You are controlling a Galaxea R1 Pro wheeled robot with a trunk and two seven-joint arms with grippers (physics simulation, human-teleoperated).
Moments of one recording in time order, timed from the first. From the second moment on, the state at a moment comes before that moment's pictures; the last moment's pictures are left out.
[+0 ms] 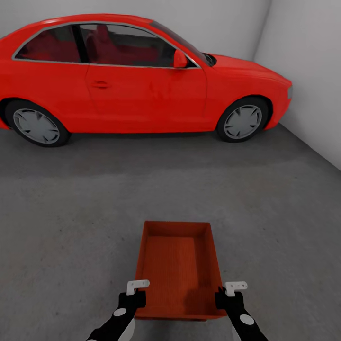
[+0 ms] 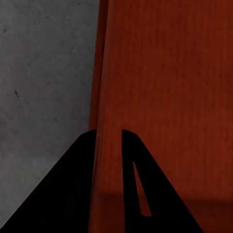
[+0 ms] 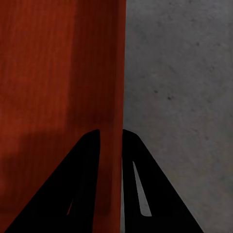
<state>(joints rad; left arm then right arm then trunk) -0.51 -0.17 0.03 -0.29 -0.02 -0.14 0.14 -0.33 0.04 -0.02 -0.63 0.07 -0.06 -0.04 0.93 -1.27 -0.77</state>
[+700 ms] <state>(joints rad) -0.51 -0.17 0.03 -0.28 -0.02 -0.14 0.14 -0.33 0.04 -0.02 -0.62 0.07 -0.06 -0.04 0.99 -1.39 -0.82</state>
